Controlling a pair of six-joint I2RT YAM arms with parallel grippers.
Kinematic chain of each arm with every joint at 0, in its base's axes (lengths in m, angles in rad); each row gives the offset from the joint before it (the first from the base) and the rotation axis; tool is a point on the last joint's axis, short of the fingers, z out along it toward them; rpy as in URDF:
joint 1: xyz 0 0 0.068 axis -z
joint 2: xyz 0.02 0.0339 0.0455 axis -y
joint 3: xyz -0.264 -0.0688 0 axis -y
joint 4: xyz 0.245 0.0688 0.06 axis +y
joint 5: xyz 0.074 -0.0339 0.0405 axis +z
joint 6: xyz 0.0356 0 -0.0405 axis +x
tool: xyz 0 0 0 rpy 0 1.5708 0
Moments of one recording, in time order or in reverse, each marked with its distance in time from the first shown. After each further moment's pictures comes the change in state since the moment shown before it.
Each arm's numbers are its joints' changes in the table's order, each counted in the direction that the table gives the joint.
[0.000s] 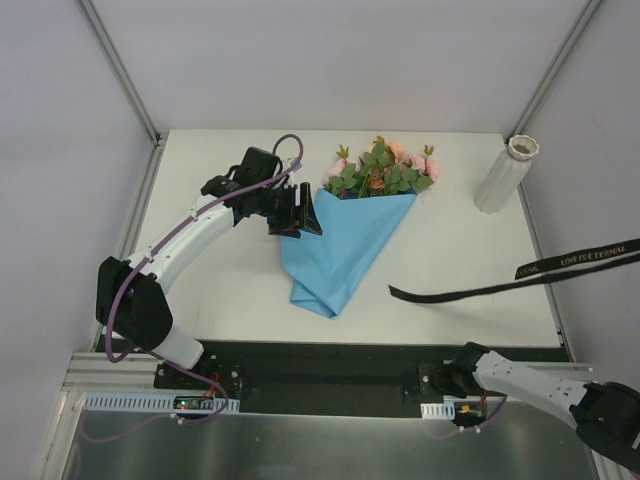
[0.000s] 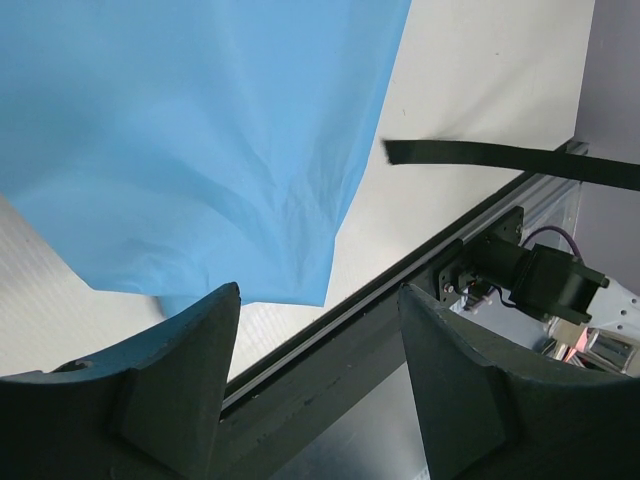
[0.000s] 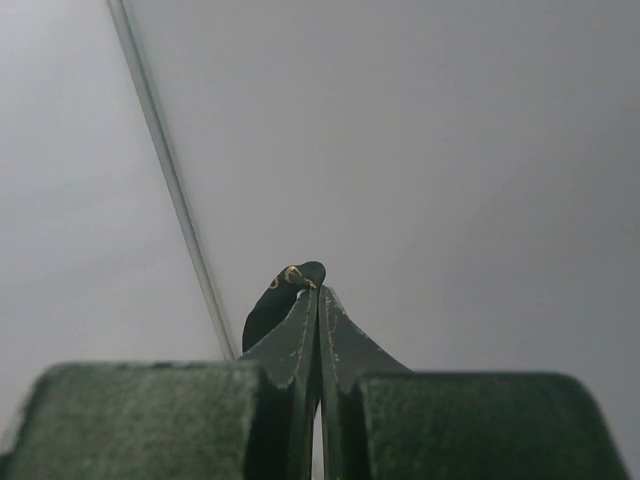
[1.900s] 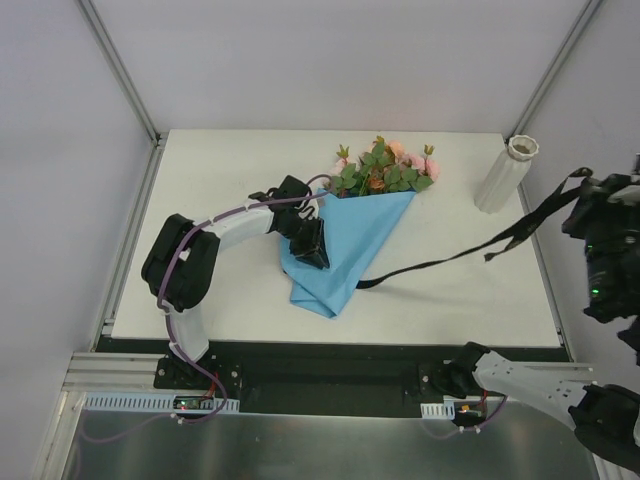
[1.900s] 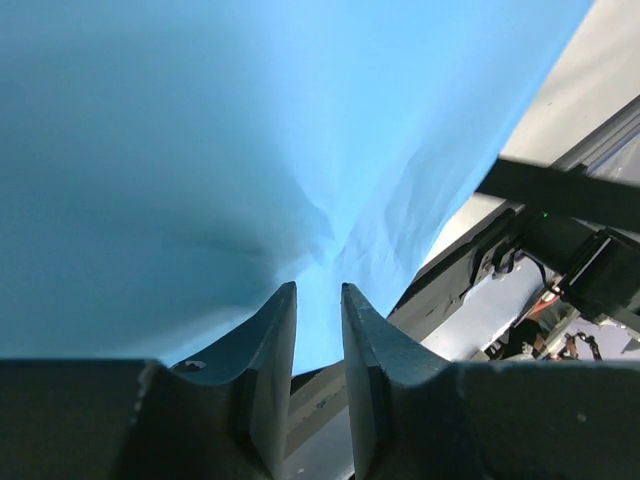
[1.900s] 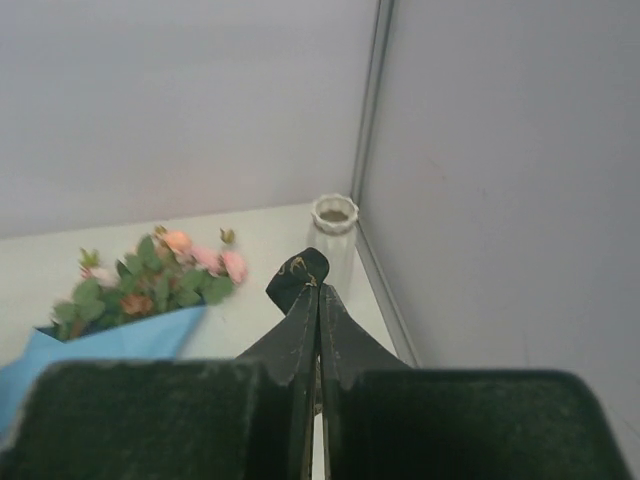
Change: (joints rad) left arm 0.067 -0.327 -0.105 -0.163 -0.123 -0.023; right arm 0.002 0.018 -0.249 0.854 0.182 0.993
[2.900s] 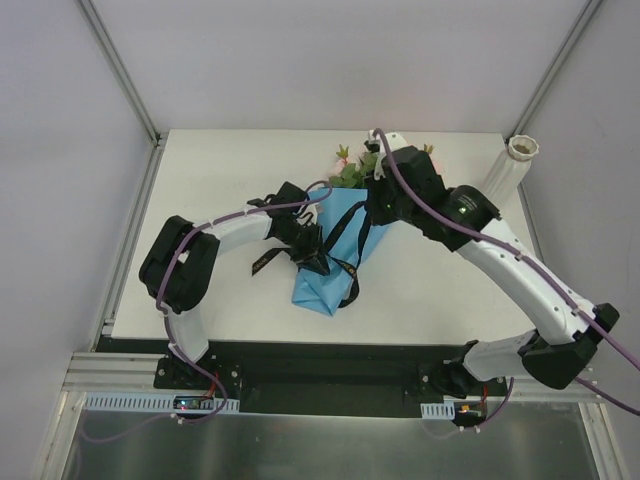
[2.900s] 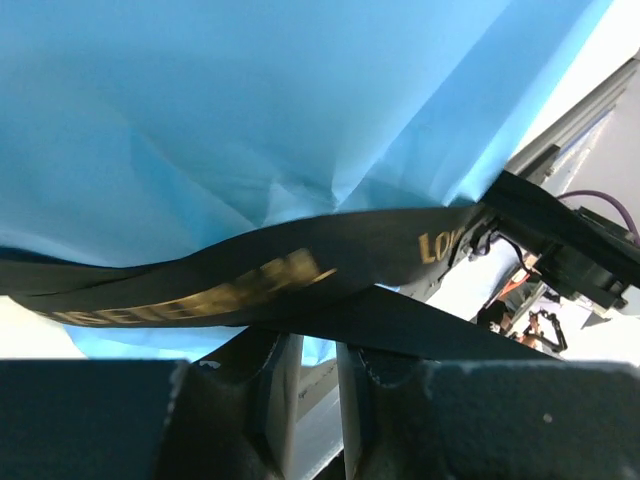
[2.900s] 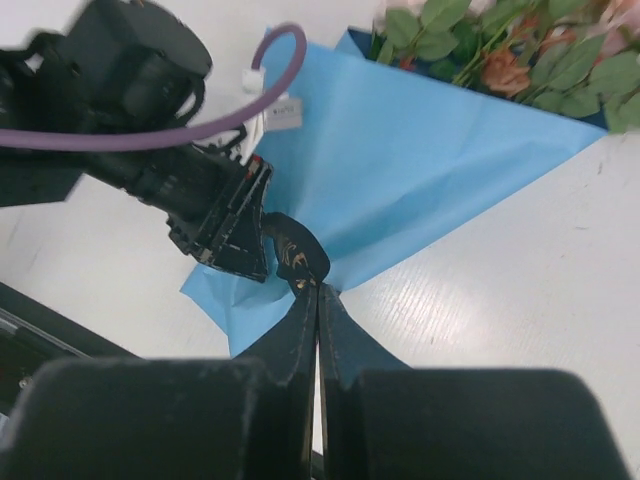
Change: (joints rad) left arm 0.000 0.030 -0.057 -0.050 -0.076 -0.050; right arm -0.005 -0.513 -0.329 -0.044 0.785 0.407
